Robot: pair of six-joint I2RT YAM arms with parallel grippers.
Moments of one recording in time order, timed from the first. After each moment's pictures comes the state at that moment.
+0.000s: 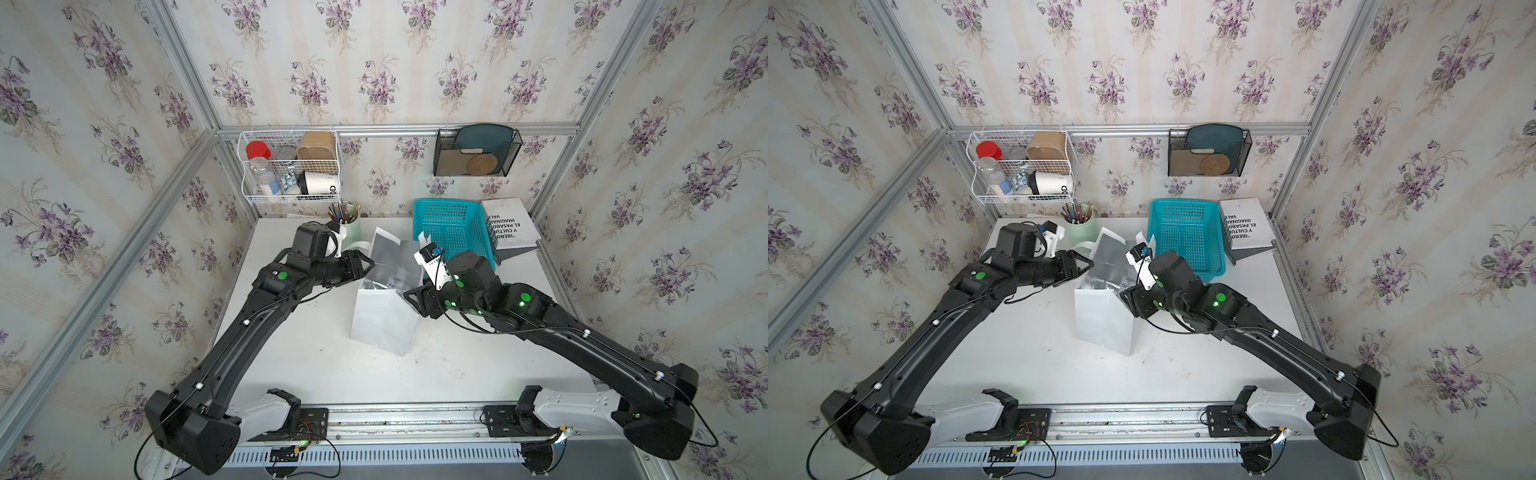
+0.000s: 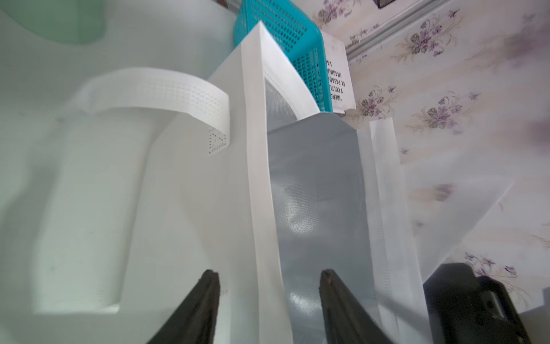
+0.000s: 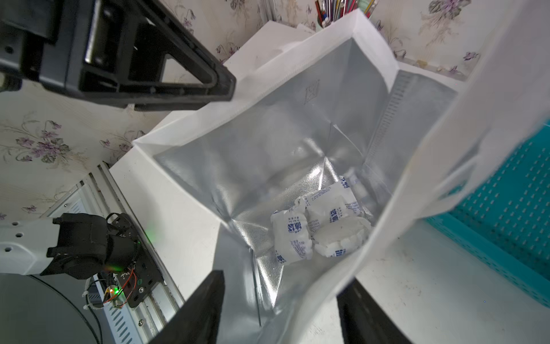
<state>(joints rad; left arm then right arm) -0.39 1.19 1.28 -0.76 0.39 -0.63 0.91 1.16 1.21 -0.63 0.00 0.28</state>
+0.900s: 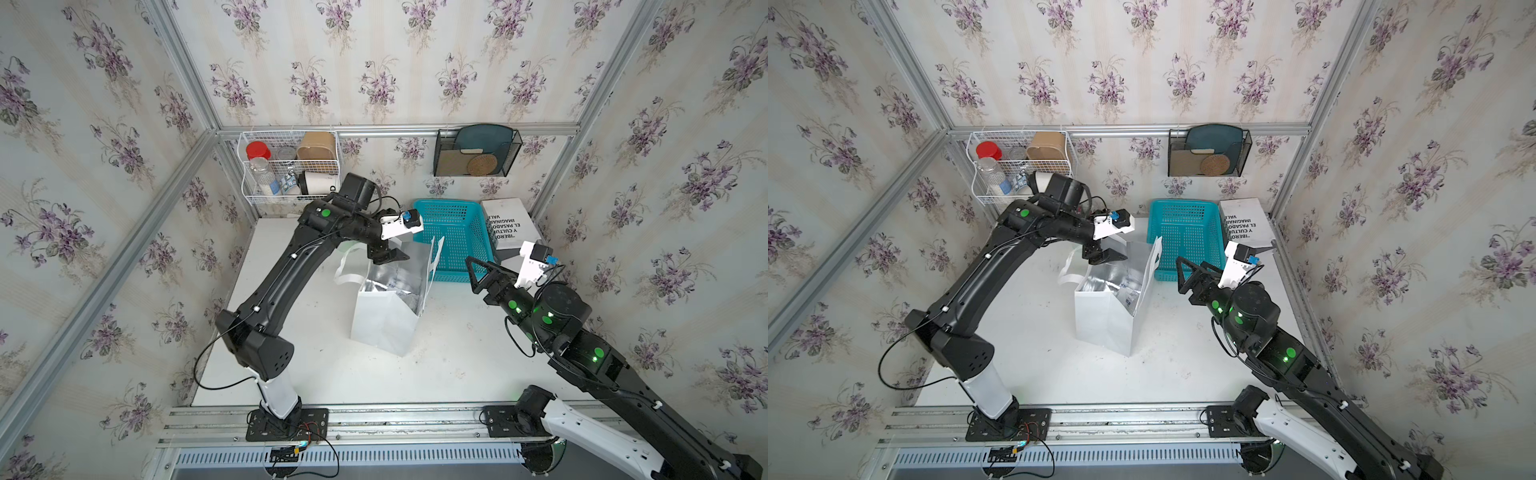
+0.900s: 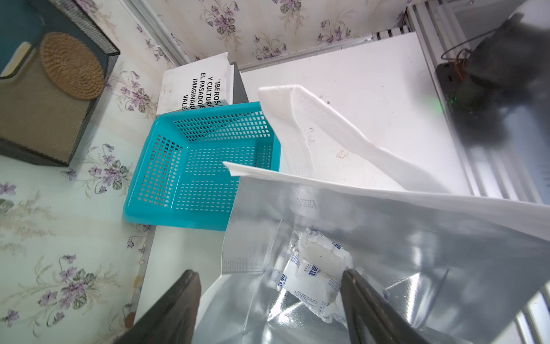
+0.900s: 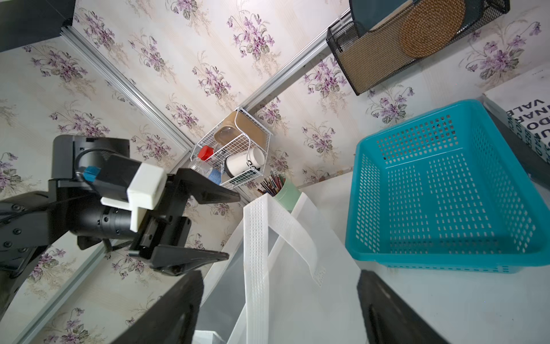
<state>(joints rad) -0.55 1.82 2.10 -1.15 0.59 0.92 0.77 0.69 0.88 -0.29 0.30 0.71</state>
